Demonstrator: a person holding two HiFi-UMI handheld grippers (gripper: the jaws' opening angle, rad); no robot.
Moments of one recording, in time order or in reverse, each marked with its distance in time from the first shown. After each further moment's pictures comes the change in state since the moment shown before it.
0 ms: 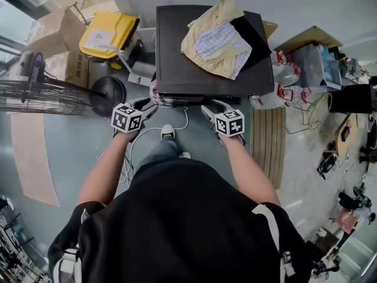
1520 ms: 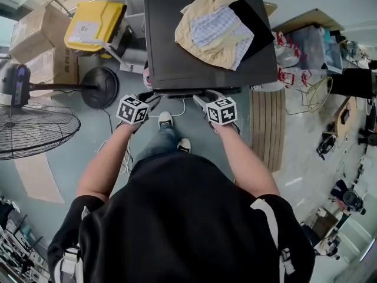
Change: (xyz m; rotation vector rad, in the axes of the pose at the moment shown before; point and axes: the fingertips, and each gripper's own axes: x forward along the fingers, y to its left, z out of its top) left arm 0.076 0.024 -0.027 0.035 0.136 -0.067; right arm 0.061 -0.014 -0.016 0.042 0.085 0.011
